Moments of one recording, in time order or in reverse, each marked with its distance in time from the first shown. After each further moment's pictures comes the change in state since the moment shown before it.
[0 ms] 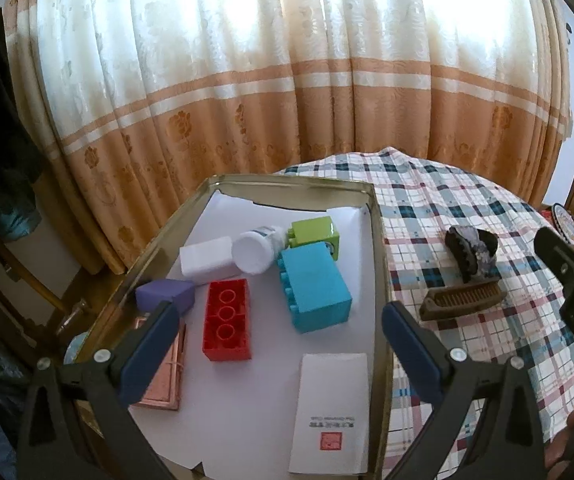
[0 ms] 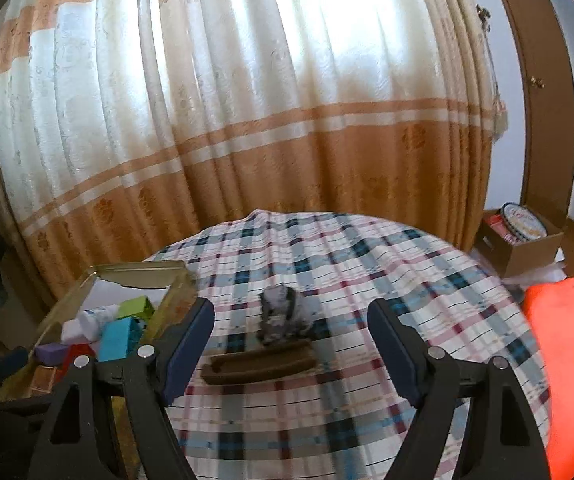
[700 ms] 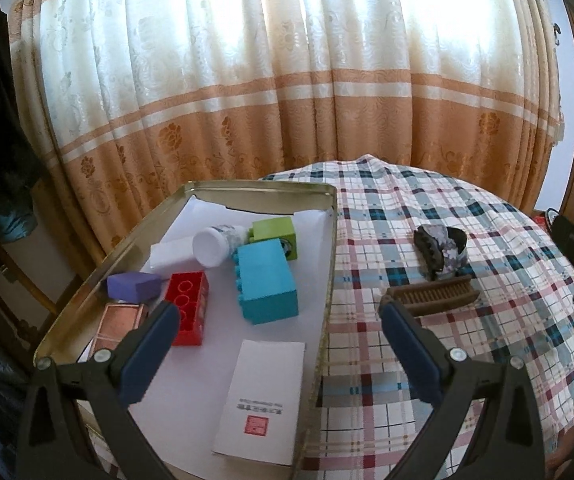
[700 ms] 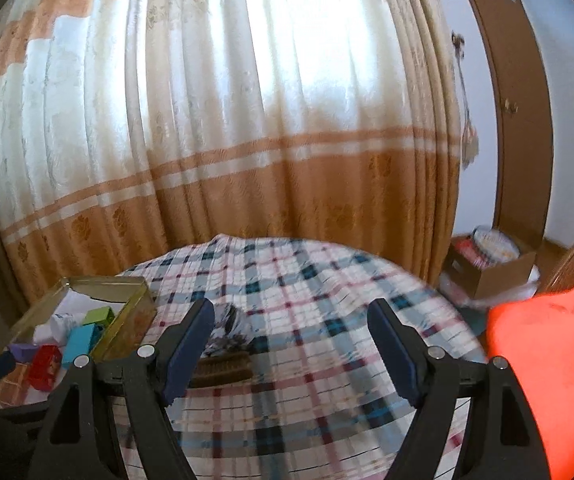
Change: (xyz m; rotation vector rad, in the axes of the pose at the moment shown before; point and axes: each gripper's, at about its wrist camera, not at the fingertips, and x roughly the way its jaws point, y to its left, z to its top) left arm -0.010 -0.036 -0.016 -0.014 -0.059 -0.009; right arm -0.023 -0.033 -0.007 -0.034 -0.126 -0.094
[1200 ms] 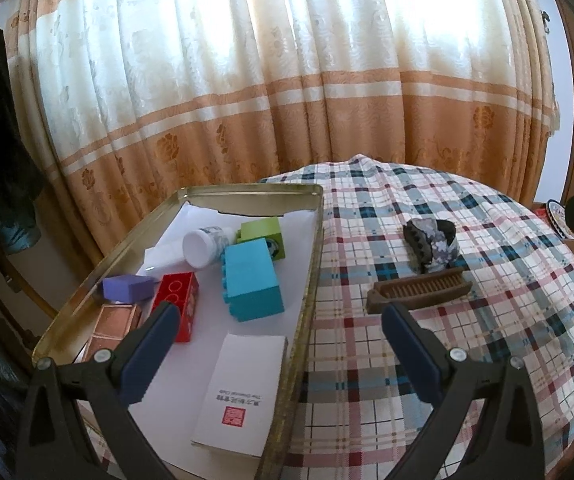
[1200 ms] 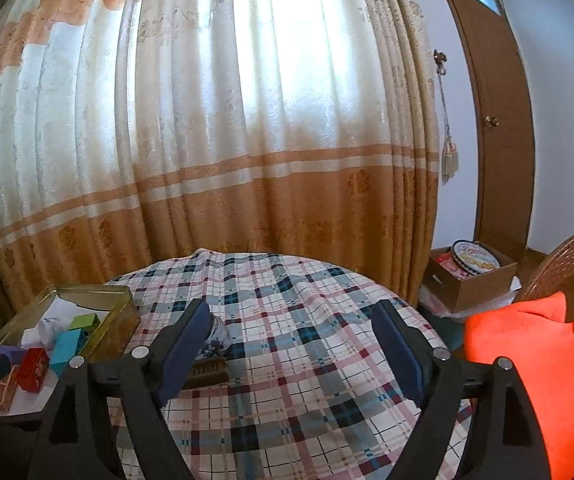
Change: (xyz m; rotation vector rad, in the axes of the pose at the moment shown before) left arm -0.006 -0.017 -0.006 0.044 -0.030 0.018; right arm -0.017 -0.010 -0.003 0.011 -0.049 -0.070
